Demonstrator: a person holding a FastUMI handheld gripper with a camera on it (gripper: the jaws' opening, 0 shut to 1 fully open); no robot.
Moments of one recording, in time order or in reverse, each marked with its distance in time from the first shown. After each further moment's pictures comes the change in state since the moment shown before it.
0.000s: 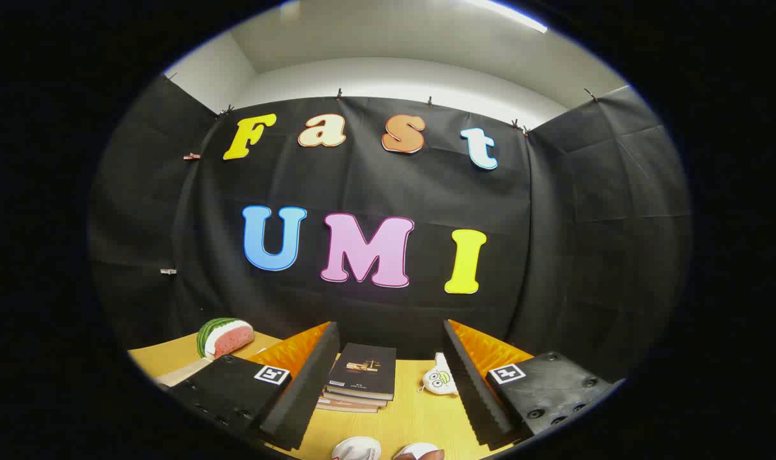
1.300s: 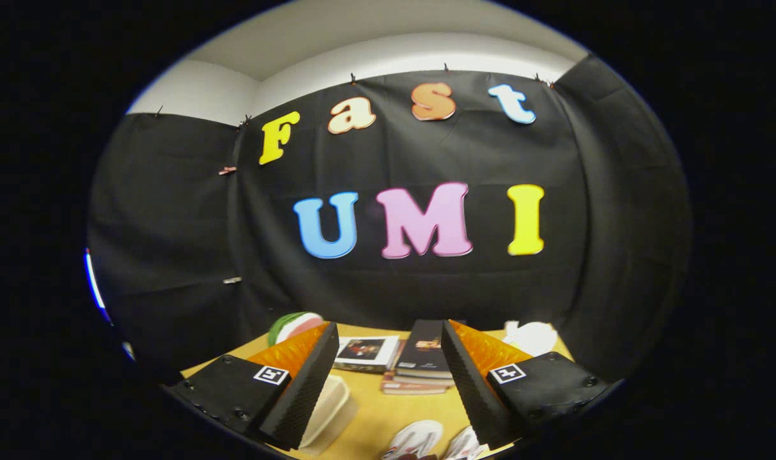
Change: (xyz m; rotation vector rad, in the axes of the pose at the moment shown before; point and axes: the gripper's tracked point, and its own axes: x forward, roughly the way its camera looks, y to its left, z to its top) arm -0.009 0.083 -0.028 0.250 0.200 0.368
